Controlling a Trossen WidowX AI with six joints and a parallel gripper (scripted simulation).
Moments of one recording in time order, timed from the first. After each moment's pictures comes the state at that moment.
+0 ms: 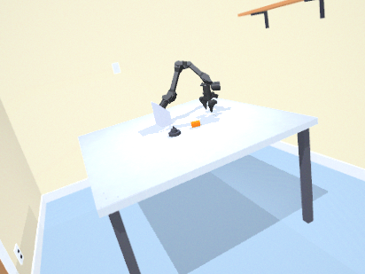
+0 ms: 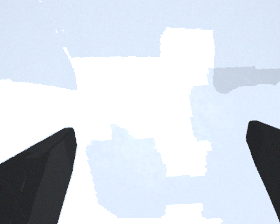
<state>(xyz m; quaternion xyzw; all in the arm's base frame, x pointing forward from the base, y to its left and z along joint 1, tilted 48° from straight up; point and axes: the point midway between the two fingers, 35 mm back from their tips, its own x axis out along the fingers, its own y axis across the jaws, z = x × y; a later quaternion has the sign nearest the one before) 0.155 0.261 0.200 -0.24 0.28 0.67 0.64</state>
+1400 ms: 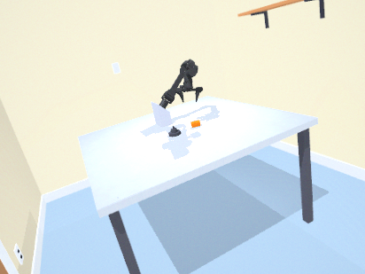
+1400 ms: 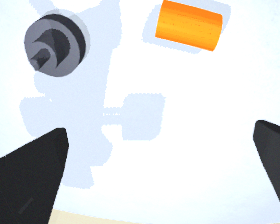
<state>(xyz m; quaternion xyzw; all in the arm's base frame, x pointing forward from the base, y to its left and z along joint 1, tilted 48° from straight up) 0.287 0.016 0.143 -0.74 -0.13 0.59 0.29</state>
